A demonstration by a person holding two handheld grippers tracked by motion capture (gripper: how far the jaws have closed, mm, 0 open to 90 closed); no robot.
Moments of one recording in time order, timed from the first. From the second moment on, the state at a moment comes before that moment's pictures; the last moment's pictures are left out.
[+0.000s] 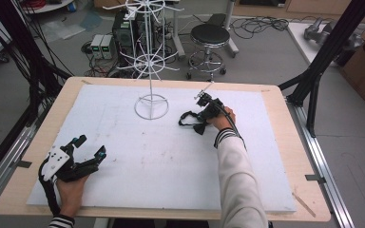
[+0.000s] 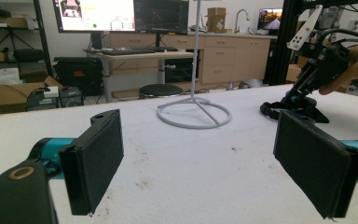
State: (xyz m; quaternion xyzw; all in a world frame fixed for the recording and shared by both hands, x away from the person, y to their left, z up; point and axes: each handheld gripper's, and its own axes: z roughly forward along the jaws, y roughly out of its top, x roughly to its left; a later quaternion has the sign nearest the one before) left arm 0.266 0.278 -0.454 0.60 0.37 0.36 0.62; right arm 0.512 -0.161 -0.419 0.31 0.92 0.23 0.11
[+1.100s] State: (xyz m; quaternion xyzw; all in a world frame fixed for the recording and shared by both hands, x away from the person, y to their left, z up) left arm 0.266 0.278 -0.455 0.60 0.37 0.36 0.62; right arm 0.484 -0.161 -0.363 0.27 0.87 0.40 0.13
